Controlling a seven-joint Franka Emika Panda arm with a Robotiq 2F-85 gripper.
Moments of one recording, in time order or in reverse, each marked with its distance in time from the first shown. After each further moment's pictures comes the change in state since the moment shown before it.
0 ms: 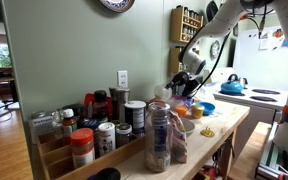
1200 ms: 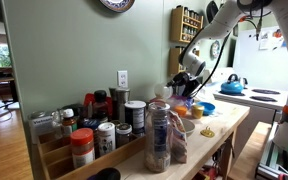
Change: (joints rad) arm -0.012 0.034 -0.008 0.024 0.005 -0.099 0.000
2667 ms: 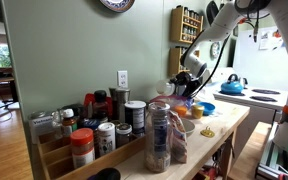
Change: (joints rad) arm -0.021 0.029 -0.021 0.011 0.013 -0.118 -0.057
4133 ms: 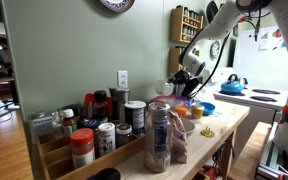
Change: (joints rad) arm 0.027 -0.018 0.003 0.002 -0.001 0.014 0.066
